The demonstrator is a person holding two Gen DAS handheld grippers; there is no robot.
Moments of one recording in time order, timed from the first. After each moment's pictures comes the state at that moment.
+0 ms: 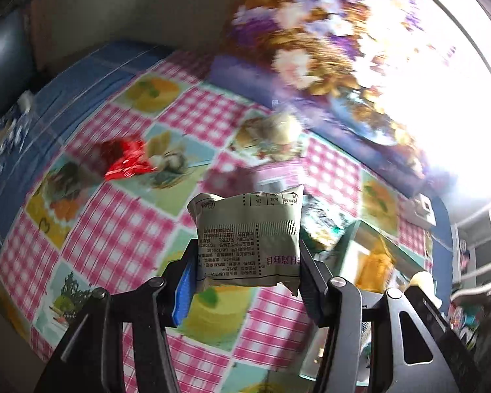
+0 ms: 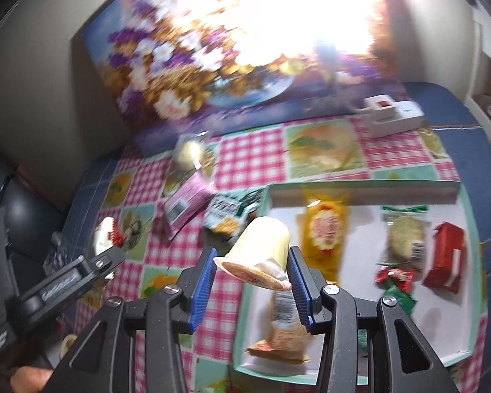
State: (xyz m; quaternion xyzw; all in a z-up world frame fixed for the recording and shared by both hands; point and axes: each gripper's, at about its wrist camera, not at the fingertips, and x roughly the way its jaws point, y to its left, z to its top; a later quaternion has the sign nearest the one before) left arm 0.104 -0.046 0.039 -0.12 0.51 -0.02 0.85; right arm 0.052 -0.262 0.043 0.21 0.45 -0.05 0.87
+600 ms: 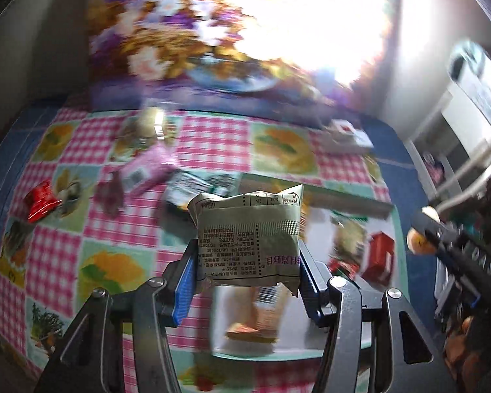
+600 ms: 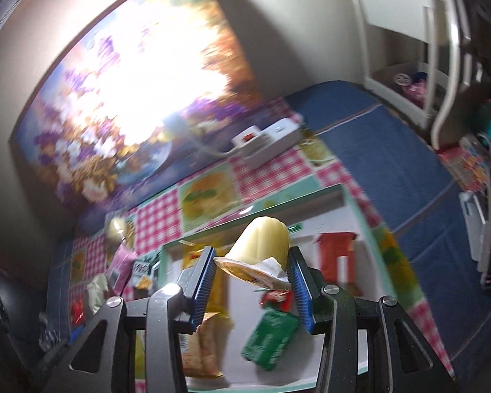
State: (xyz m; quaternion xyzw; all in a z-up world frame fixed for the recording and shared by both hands) left arm 0.066 -0.184 0.051 0.01 0.51 -0.17 0.84; right arm -0.014 -0.381 0.055 0.29 0.39 -0.20 0.85
